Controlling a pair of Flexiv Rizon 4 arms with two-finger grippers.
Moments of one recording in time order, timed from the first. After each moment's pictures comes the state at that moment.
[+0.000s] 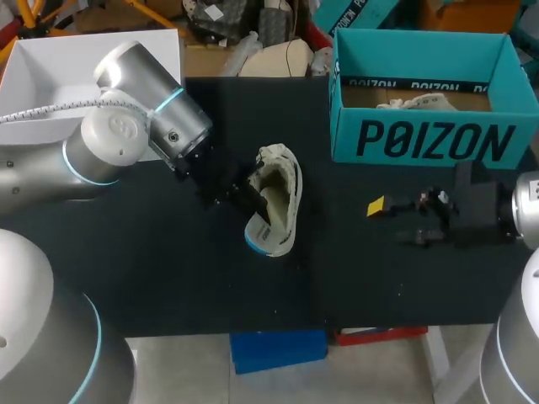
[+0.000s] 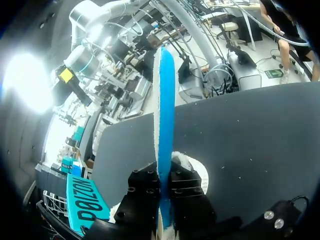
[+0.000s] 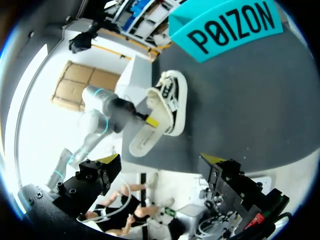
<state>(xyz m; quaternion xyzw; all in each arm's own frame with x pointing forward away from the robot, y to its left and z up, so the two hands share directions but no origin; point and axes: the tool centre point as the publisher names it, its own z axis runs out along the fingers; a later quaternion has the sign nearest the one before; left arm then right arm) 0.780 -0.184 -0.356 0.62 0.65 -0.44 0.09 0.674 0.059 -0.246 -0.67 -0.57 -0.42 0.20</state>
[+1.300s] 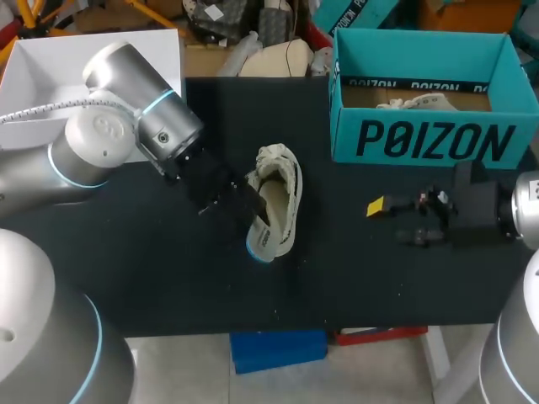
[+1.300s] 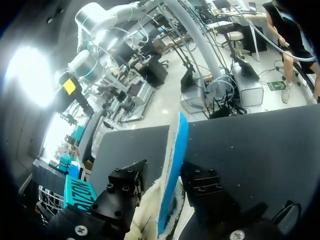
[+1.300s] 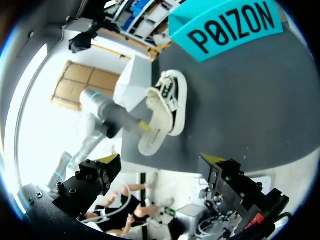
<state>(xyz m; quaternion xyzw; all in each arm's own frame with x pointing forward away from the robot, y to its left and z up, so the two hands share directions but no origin) 0.748 -0.170 -0.338 0.60 0.66 -0.46 0.06 0.673 0.059 -0.246 -0.67 -0.57 -0.42 0.20</state>
